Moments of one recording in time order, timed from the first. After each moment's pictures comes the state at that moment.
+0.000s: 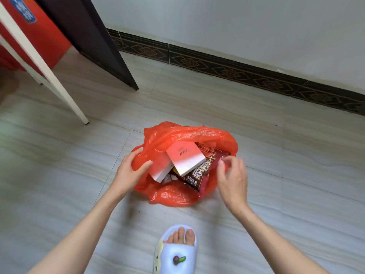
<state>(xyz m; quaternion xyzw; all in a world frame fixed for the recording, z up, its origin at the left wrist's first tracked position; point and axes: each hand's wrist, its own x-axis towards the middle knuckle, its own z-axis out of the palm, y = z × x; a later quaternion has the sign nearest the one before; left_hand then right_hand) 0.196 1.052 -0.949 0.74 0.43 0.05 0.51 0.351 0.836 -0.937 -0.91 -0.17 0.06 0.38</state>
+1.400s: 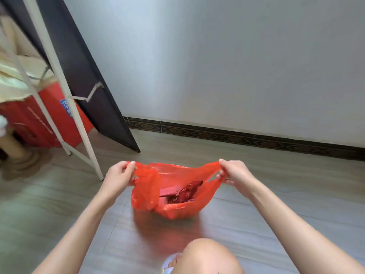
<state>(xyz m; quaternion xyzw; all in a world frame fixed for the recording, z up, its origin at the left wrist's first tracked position) 0.184 1.017 -0.723 0.75 0.37 0.22 0.51 0.366 0.794 -0.715 -0.76 -0.02 0.30 0.58</state>
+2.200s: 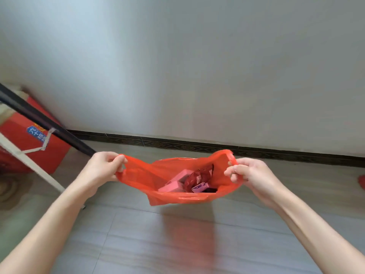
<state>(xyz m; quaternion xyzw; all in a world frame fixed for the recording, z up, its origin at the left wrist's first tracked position) 0.360 1.034 -0.566 0.80 0.42 0.06 0.43 0.513 0.744 -0.566 -0.74 -0.06 0.33 0.58</state>
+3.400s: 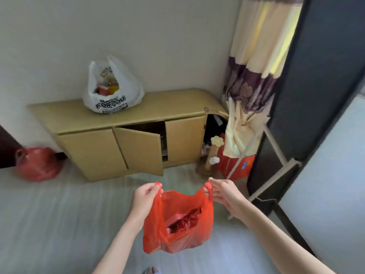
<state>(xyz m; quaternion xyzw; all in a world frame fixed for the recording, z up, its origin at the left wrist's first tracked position) -0.184 1.015 -0.153 0.35 0.67 0.47 0.46 0.029 1.070 -0.141 -0.58 -0.38 0.65 0.31</state>
